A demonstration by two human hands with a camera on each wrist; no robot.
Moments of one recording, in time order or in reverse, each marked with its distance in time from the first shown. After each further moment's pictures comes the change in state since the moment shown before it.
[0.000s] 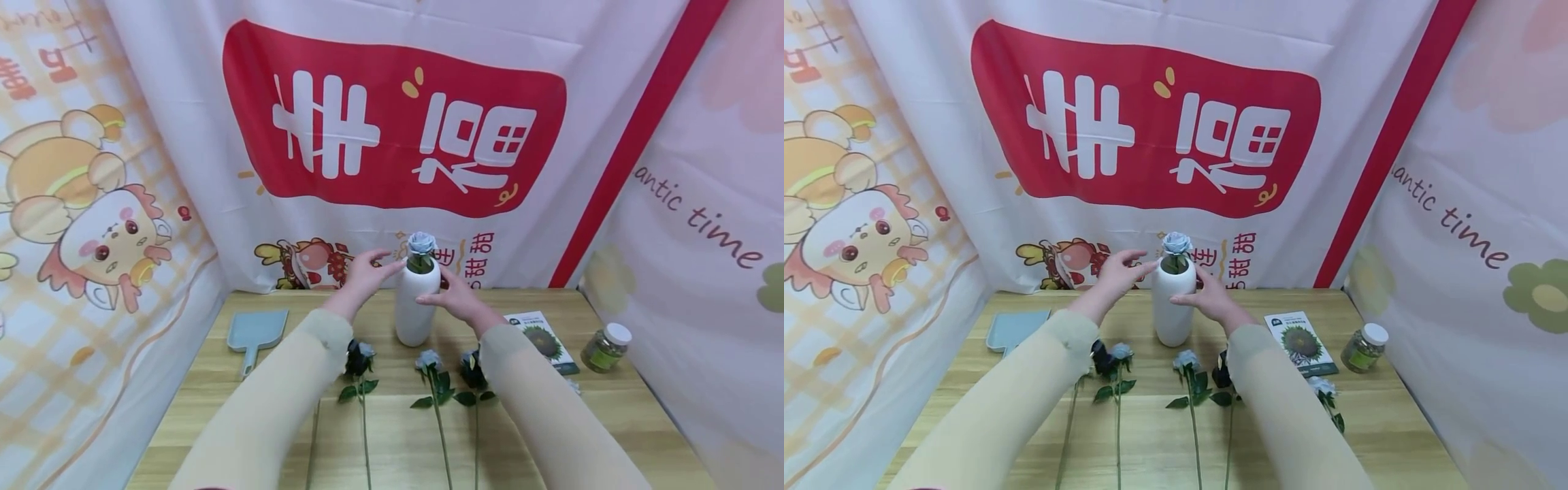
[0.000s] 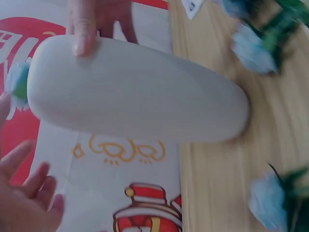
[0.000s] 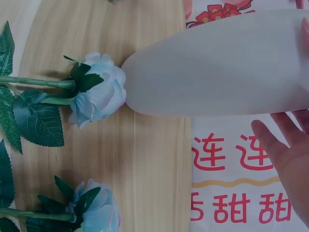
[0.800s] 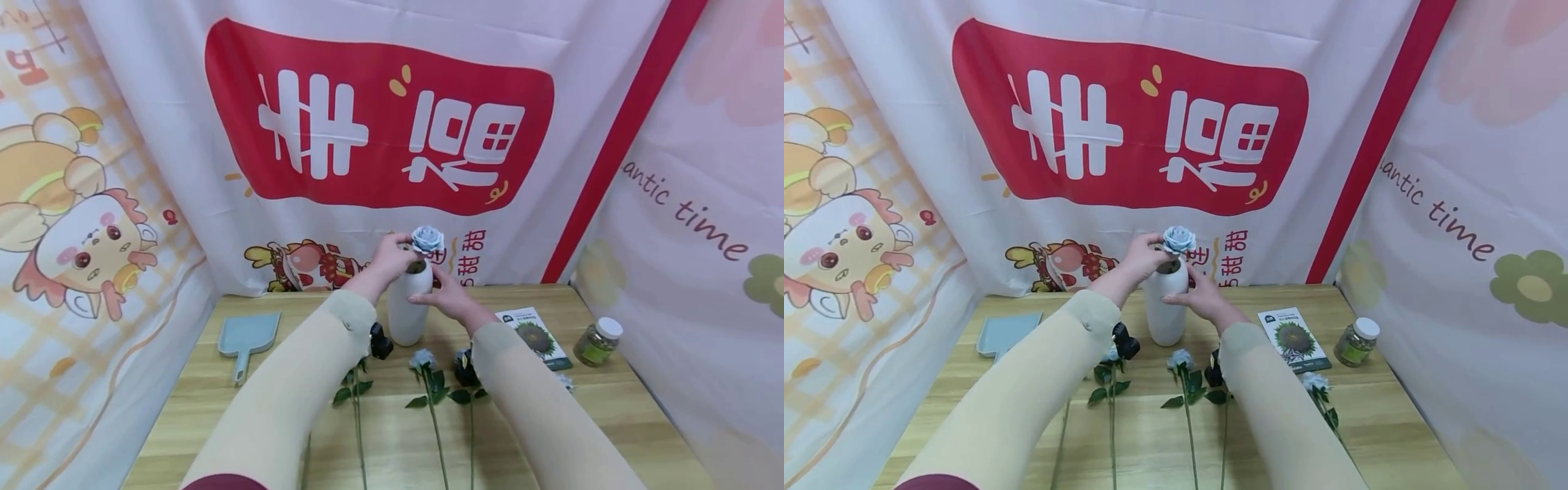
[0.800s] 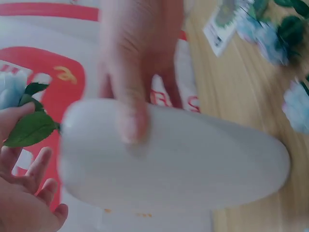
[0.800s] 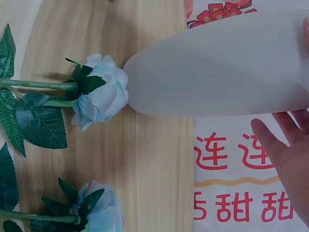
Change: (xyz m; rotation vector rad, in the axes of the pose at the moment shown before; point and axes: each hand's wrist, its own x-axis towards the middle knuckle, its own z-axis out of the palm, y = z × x) left_hand 0.012 0.065 0.038 -0.059 -0.119 0.030; right_hand 0.002 0.002 -0.002 -0.003 -0.010 0.014
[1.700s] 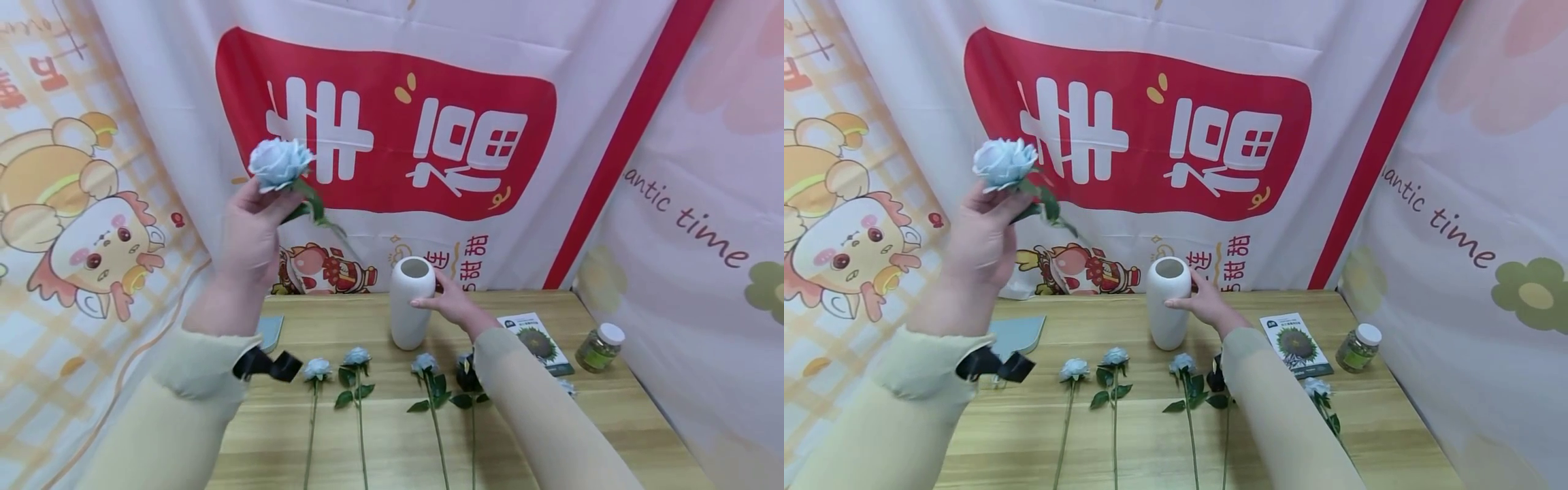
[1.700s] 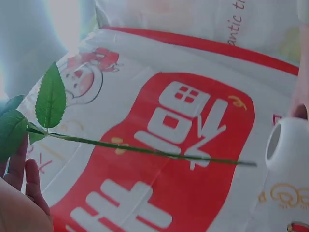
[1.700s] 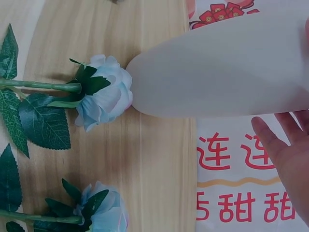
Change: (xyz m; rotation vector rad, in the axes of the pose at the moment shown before) left_hand -0.124 0.089 -0.154 -0.687 0.296 0.535; right_hand -0.029 -0.041 0.001 0.034 -0.032 0.021
